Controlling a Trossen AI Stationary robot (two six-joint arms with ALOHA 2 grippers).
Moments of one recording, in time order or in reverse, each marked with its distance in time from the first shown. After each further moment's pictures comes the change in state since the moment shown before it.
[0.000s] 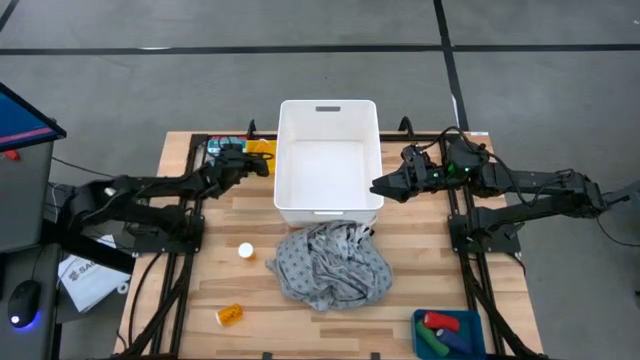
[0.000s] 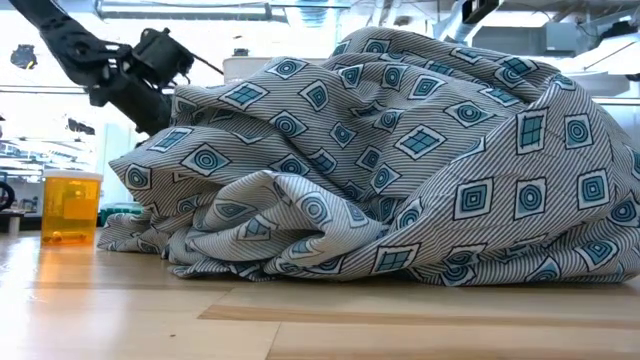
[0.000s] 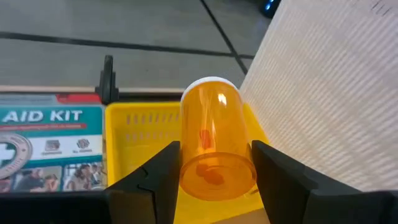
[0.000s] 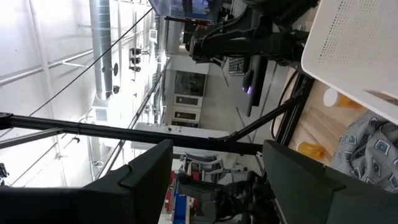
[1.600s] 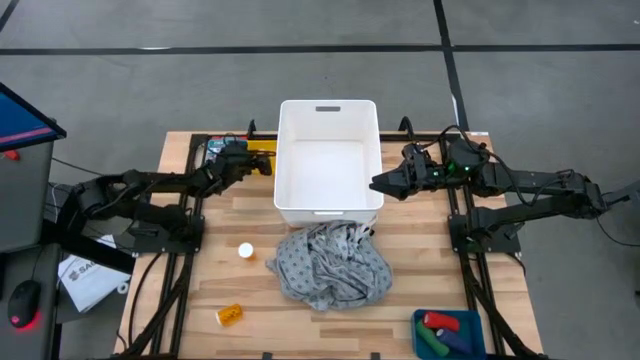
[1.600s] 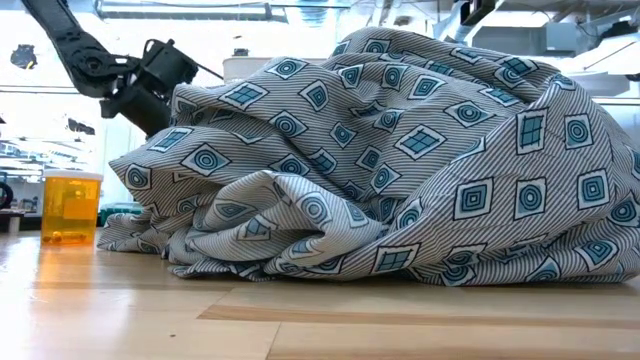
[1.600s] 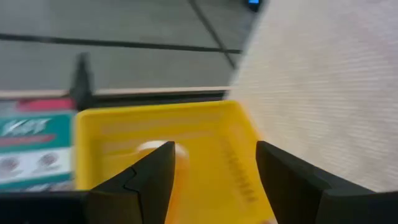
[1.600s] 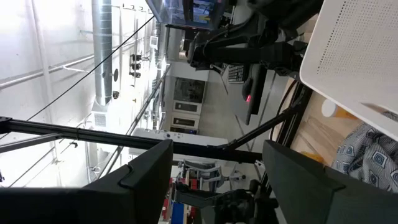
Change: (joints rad) left arm 0.061 0.112 0.000 0.153 0.122 0.073; right arm -0.010 0.000 0.000 0.007 0.024 -0.017
